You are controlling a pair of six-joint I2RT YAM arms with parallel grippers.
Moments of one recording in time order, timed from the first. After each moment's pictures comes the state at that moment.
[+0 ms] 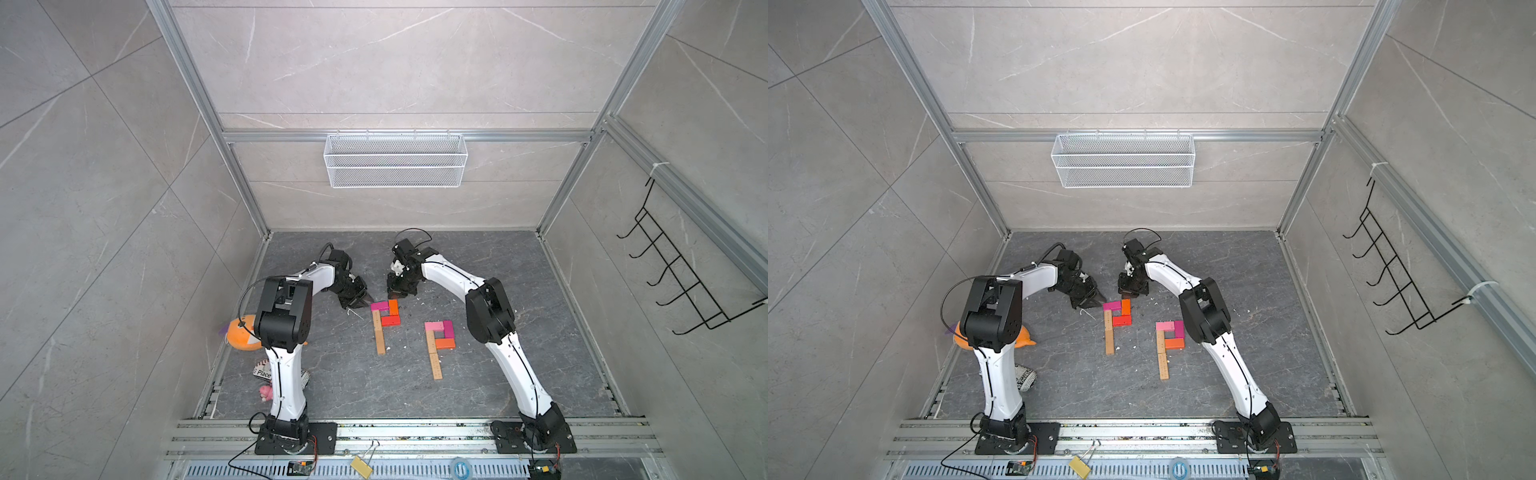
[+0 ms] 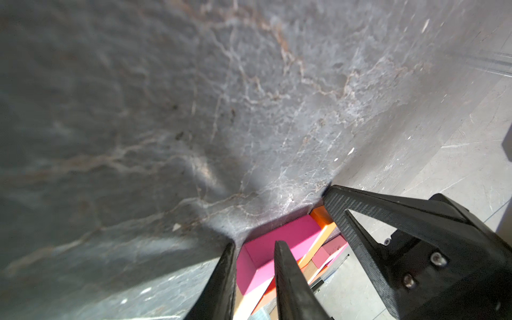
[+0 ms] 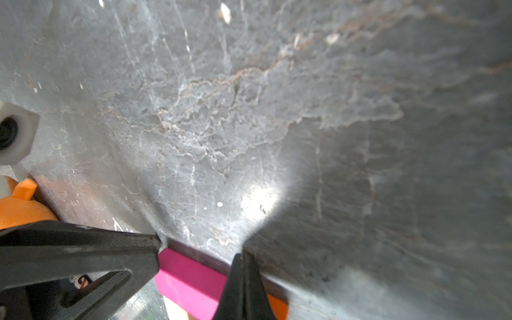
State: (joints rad) left arm -0.22 2.08 1.39 -0.66 0.60 -0.71; right arm 0.59 2.54 2.20 -0.92 -0.39 0.55
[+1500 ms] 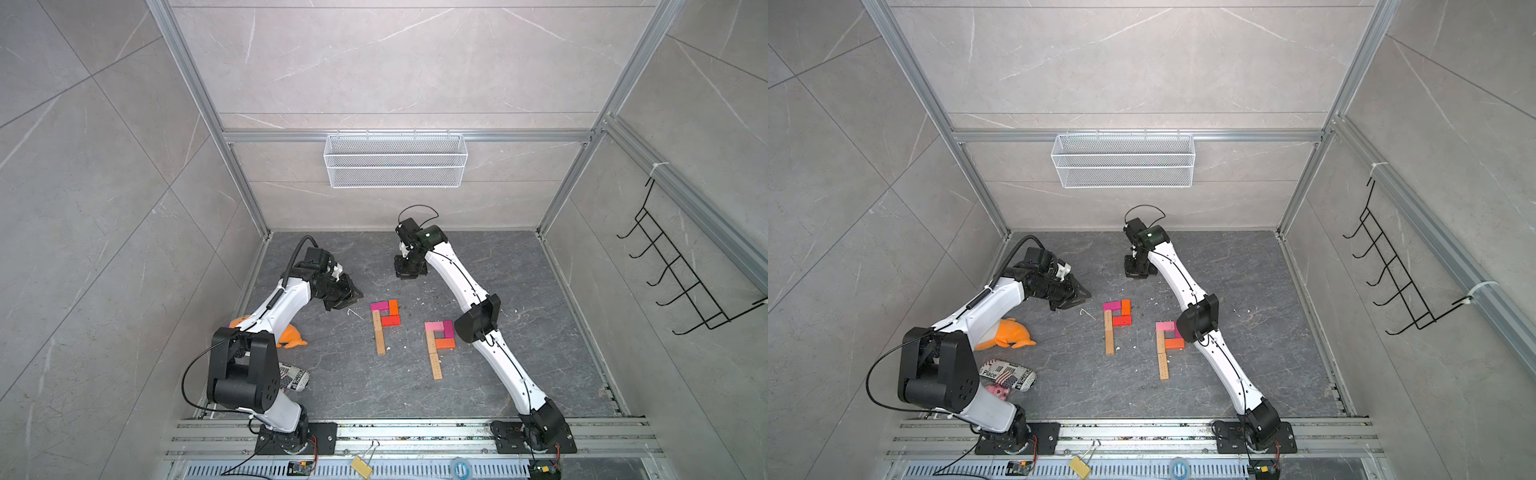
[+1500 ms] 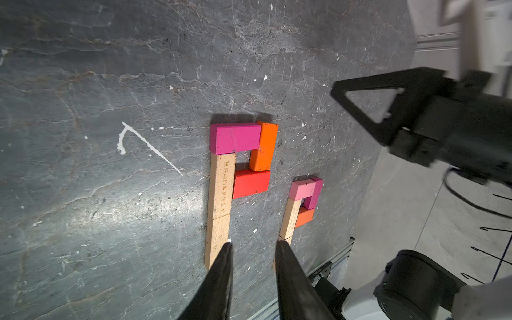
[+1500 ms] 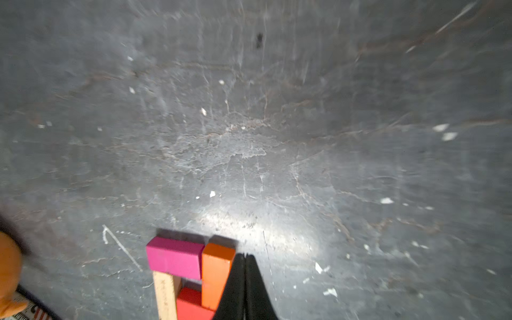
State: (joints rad) left arm -0.19 1.57 1.16 -0.70 0.57 -0.59; right arm 0.56 2.79 3.11 -1.53 -0.13 0.41
